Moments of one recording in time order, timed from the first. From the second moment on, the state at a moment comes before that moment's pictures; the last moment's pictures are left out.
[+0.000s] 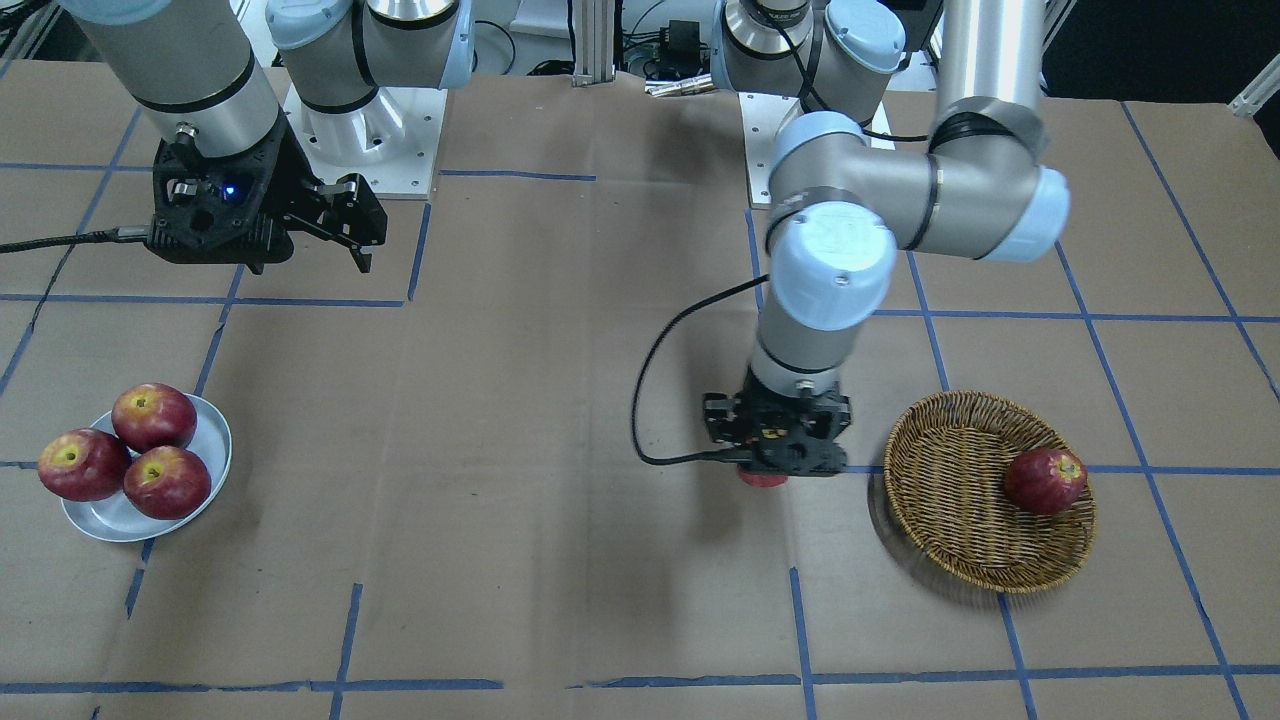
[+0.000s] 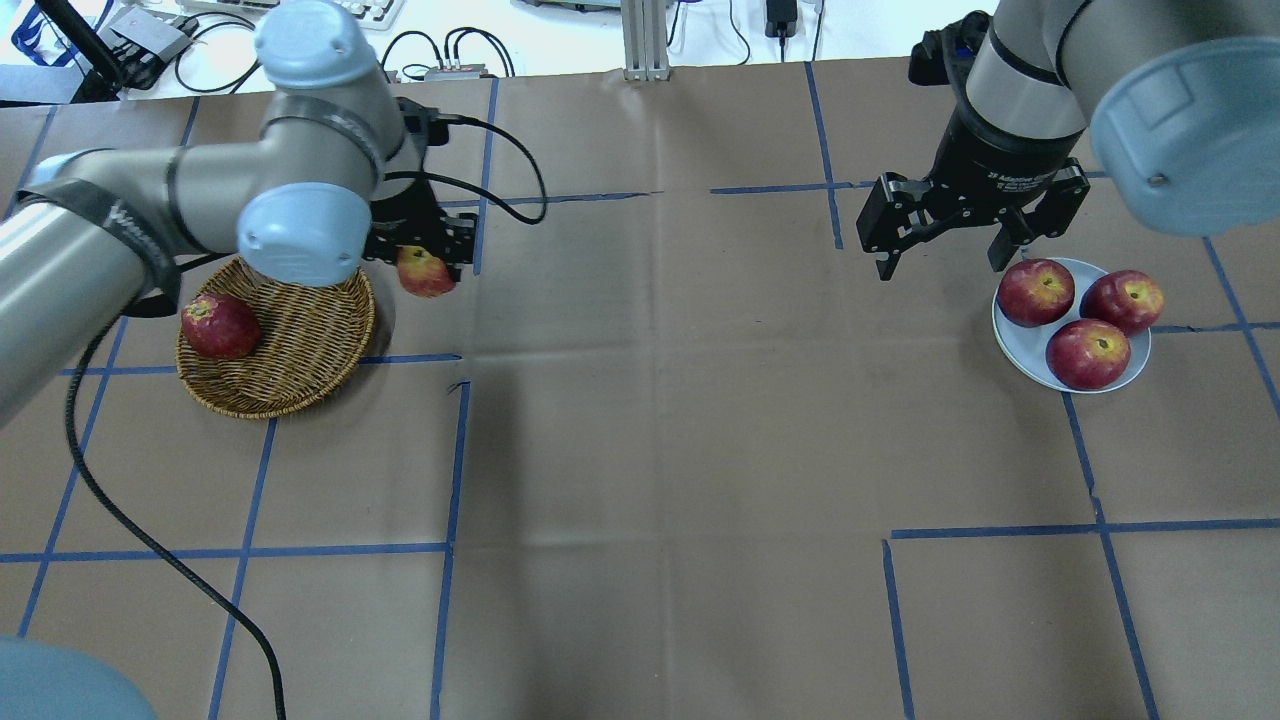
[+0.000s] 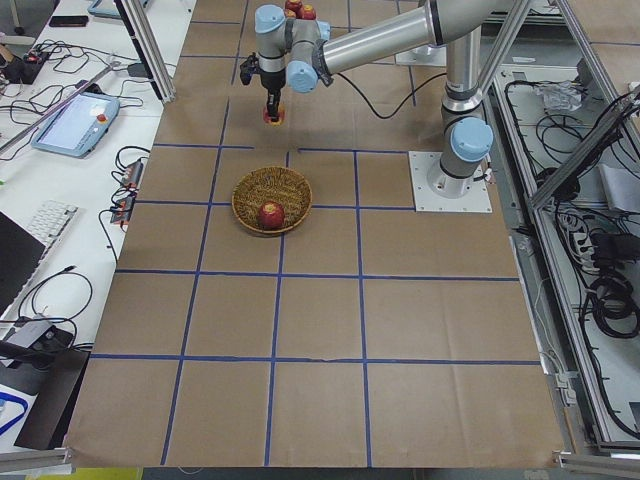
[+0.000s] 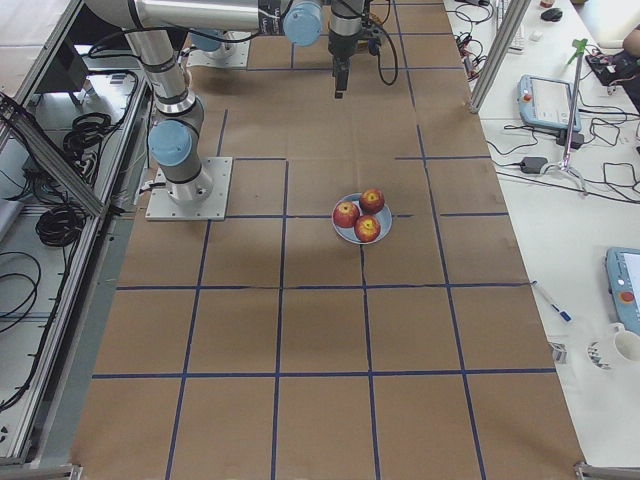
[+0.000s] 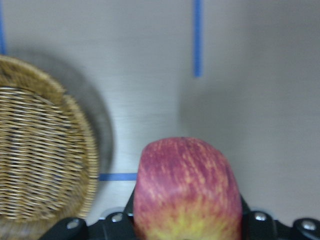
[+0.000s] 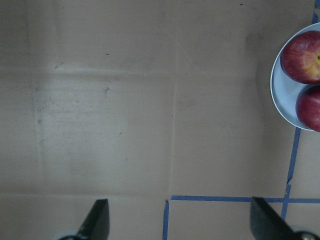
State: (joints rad) left arm -1.75 -1.93 -1.69 -1.07 1.64 -0.11; right arm 1.57 -1.57 1.64 -1.59 -1.57 -0.04
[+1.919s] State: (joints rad) left arm -1.96 -2.10 -1.63 -0.86 1.52 -0.29; right arm 1.57 -1.57 1.64 -1.59 -1.57 -0.03
